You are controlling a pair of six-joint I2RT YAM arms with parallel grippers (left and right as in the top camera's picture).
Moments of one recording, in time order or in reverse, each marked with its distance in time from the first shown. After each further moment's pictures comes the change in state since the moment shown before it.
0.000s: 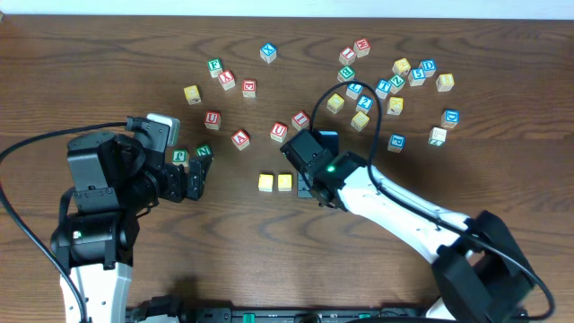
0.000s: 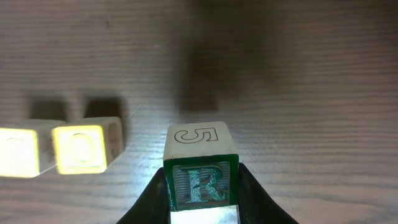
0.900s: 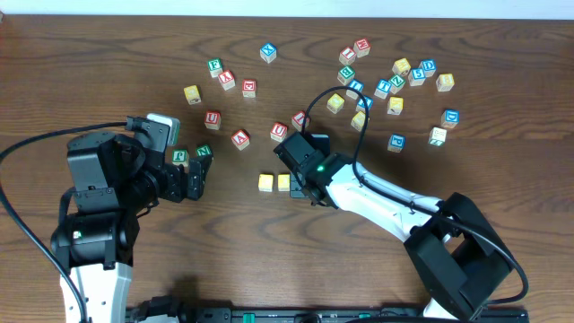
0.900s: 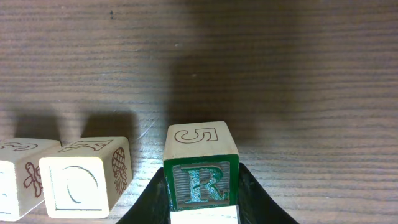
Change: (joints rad) left arm 0.000 0.000 0.000 0.000 0.000 0.000; right arm 0.005 0.090 -0.006 0.112 -0.037 0.003
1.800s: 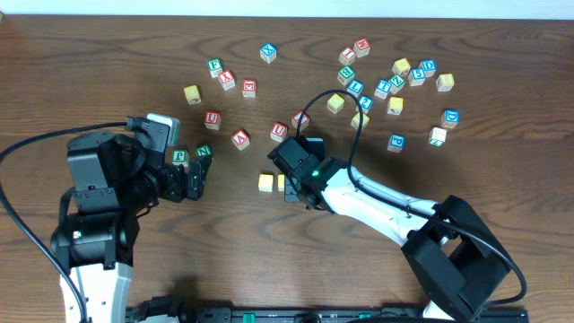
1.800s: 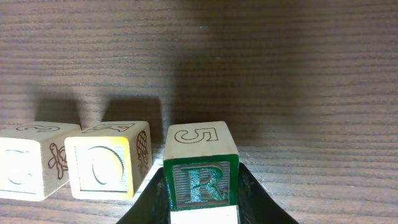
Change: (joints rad) left arm 0.000 0.000 0.000 0.000 0.000 0.000; right arm 0.032 0.000 0.000 0.004 -0.007 0.031
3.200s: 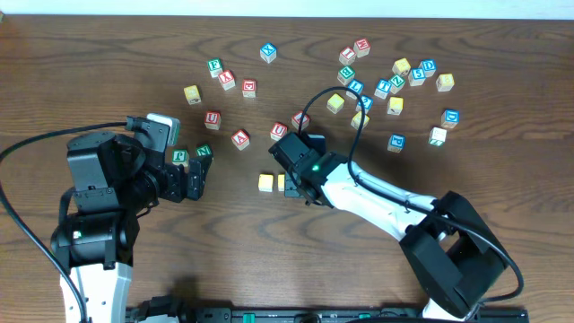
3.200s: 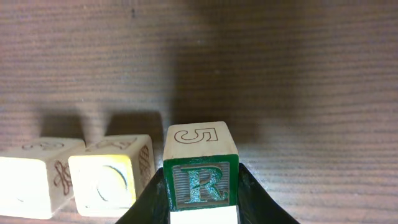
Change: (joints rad) left arm 0.000 0.000 0.000 0.000 0.000 0.000; right arm -0.024 0.027 0.035 -0.006 -0.015 0.019
